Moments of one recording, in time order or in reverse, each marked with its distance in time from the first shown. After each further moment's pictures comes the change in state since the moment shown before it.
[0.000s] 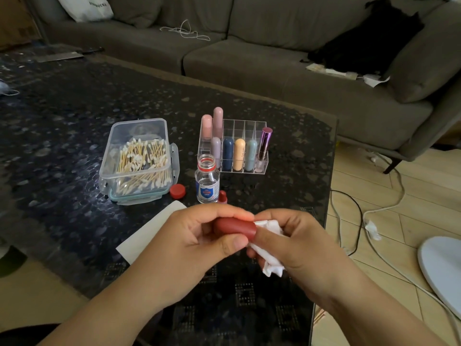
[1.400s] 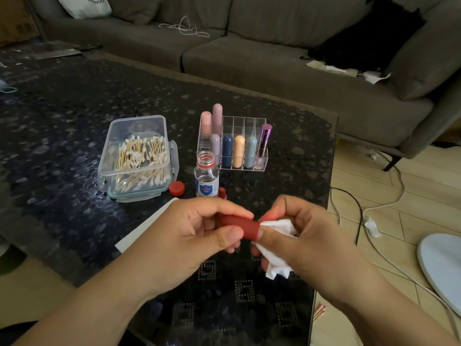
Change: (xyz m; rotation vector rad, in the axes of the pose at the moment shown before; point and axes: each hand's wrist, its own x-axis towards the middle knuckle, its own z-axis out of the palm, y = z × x) left_hand 0.005 0.002 -0.010 0.089 -0.087 -0.039; right_hand -0.008 -0.004 -0.008 -0.152 0.048 -0.066
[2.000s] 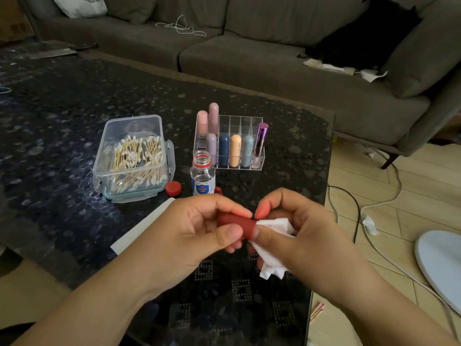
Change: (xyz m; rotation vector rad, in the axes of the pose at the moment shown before) left_hand 0.004 0.003 0.005 -0.084 -0.006 -0.042; right_hand 0.000 -0.001 0.001 -0.082 0.023 -0.076
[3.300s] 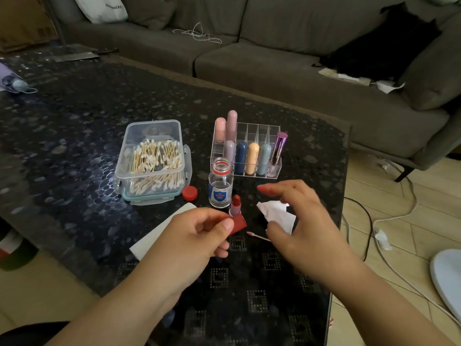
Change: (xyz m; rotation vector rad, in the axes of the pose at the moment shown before) left_hand 0.003 -0.028 -0.008 0.050 0.432 -0.250; right_hand 0.044 0.034 -0.002 -0.645 0.139 -0.269
